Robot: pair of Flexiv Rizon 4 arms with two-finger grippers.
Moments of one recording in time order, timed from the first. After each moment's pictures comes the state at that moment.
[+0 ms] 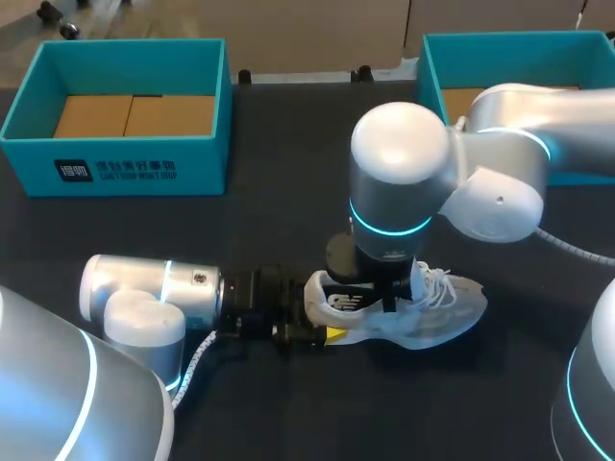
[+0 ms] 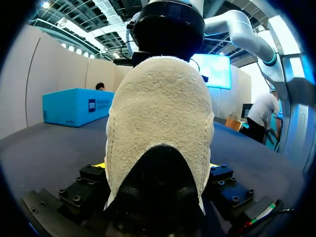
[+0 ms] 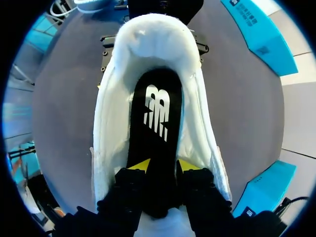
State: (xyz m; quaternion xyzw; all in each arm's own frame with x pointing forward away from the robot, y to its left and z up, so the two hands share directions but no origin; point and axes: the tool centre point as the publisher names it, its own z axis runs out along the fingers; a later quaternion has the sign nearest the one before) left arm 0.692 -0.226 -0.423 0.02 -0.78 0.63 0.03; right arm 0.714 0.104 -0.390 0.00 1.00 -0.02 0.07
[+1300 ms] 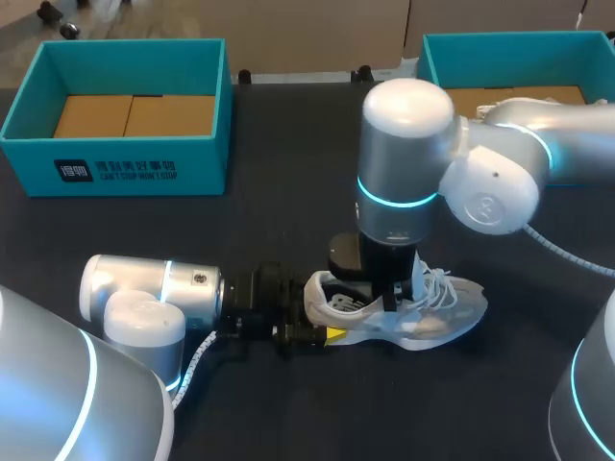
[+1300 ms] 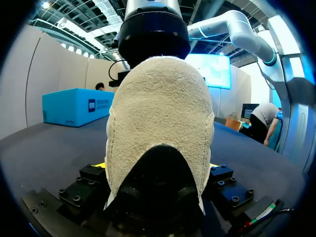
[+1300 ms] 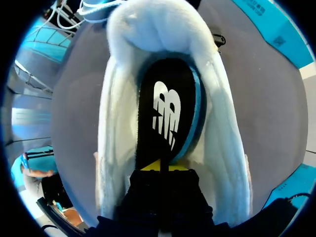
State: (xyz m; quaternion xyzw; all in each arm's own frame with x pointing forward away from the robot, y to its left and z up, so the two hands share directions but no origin) left arm 0.691 -0.226 -0.424 0.02 -0.78 0.63 0.03; right arm 0.692 0.109 -0.405 0.01 1.00 0.01 -0.04
